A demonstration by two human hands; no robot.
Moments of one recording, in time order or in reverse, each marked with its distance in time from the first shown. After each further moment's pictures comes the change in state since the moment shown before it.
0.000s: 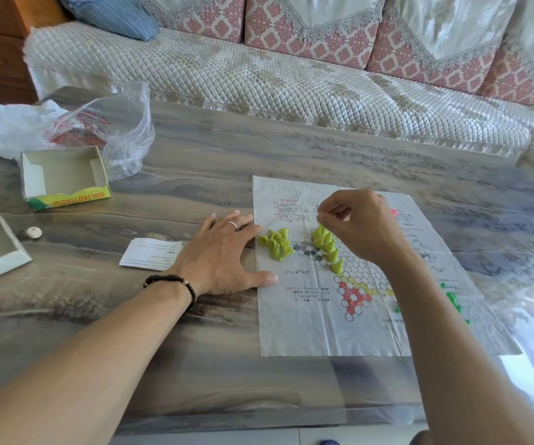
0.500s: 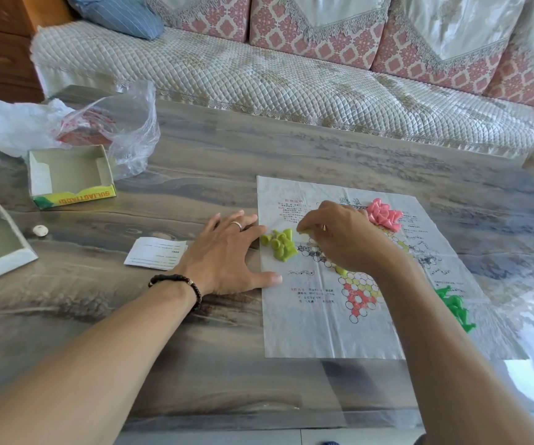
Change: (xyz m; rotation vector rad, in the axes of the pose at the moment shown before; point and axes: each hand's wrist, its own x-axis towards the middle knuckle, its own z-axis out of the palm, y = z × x) left_hand -0.002 0.002 -0.002 0.004 -0.005 -0.003; right_hand -0.002 -0.017 0.014 -0.303 -0.283 -0.122
